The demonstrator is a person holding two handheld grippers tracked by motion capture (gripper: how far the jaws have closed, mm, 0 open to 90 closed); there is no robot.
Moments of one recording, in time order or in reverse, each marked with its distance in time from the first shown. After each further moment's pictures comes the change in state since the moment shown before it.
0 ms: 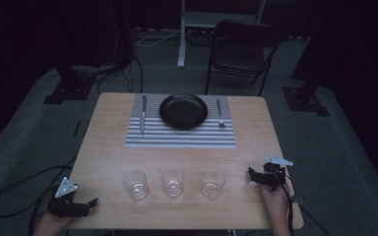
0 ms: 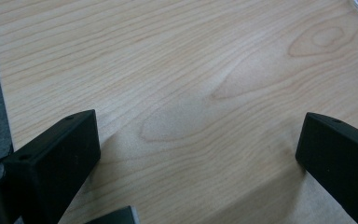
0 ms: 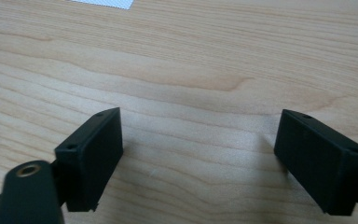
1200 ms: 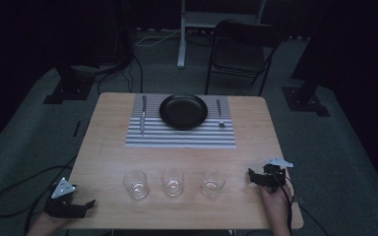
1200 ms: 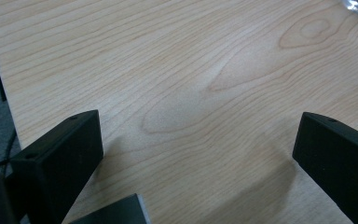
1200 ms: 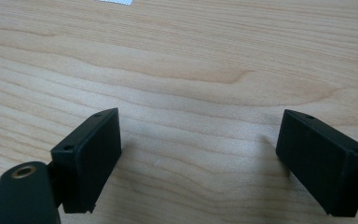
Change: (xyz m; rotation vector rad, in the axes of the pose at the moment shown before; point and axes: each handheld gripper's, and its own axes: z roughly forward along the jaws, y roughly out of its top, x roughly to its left) left arm 0.005 -0.001 -0.006 0.011 -0.033 0.030; right arm 0.003 -0.003 -0.003 -0.001 -0.004 0.005
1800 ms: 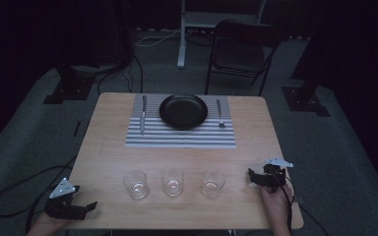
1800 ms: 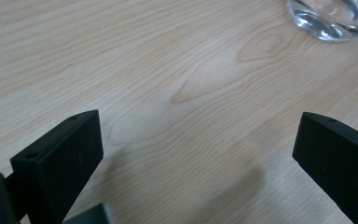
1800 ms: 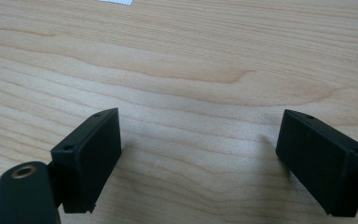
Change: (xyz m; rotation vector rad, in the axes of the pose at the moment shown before) left arm -0.008 0.008 -0.007 -0.020 -0.096 0.004; right arm 0.000 0.000 0.000 0.000 0.000 0.000
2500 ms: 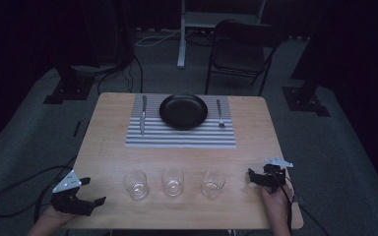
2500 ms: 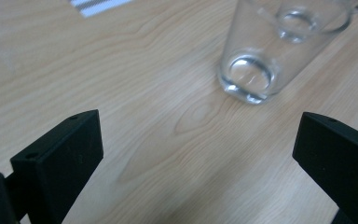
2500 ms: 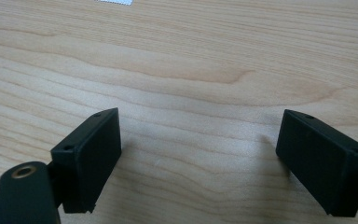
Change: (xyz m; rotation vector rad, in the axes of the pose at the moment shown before) left arm -0.022 0.045 -0.011 -0.086 -0.107 0.074; right arm 0.000 0.000 0.000 0.000 0.000 0.000
